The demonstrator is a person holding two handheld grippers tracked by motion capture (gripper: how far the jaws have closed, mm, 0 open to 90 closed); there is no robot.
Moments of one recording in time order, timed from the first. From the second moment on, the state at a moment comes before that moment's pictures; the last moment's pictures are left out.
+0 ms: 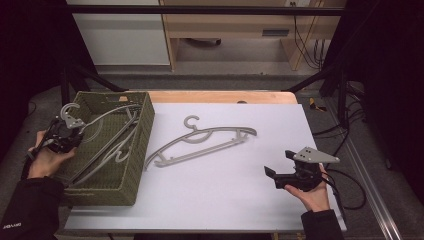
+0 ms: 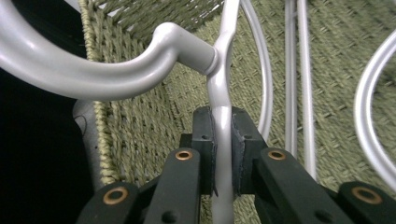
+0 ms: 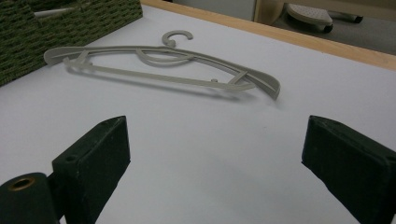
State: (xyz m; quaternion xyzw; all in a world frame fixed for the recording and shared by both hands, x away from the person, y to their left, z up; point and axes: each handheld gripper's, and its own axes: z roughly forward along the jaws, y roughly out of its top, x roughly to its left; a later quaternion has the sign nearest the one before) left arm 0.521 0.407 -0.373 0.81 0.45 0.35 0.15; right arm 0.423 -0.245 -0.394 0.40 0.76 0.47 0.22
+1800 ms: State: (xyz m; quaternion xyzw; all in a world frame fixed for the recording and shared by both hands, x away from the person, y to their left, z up) left arm 0.436 0.278 -0.329 0.80 0.32 0.23 0.45; right arm 0.419 -0.244 -0.388 0.39 0.75 0.48 0.23
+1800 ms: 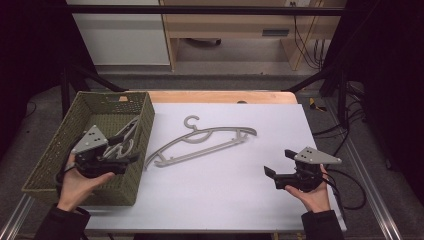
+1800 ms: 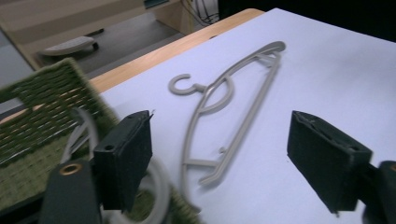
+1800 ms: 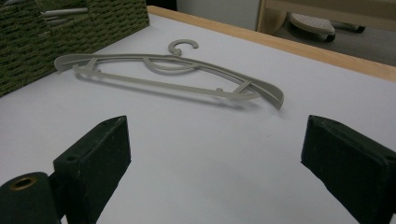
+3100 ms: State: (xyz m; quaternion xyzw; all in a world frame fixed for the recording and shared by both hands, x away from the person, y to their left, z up) left arm 0.516 0.153 -0.344 0.82 0.31 0.19 0.44; right arm 0.417 -0.241 -0.390 0.38 0.76 0.48 0.22
